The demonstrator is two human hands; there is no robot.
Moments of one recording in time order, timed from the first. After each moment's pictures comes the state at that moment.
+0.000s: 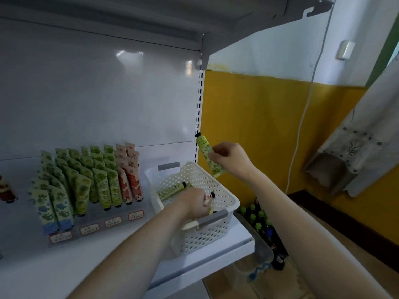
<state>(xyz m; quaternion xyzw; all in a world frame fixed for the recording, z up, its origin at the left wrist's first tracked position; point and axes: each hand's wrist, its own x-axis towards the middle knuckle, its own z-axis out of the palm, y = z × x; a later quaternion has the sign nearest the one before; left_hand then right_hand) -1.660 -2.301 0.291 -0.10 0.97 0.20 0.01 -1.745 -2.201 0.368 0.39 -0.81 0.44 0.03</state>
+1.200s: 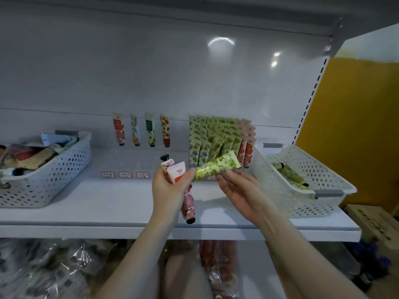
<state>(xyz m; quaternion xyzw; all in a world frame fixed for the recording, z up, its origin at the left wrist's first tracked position) -1.361 -2.357 0.291 -0.32 0.50 0.60 -0.53 -1.491 -2.280 0.299 0.21 -0.41 0.75 -0.48</state>
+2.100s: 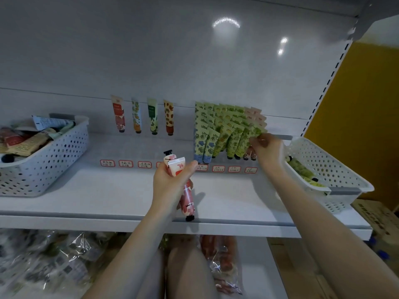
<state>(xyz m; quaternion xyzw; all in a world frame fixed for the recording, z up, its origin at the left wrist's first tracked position) -1.358 -2.383 0.272 -0.35 0.48 0.66 -0.46 -1.585 -2.342 0.295 0.38 -0.77 0.51 0.05</state>
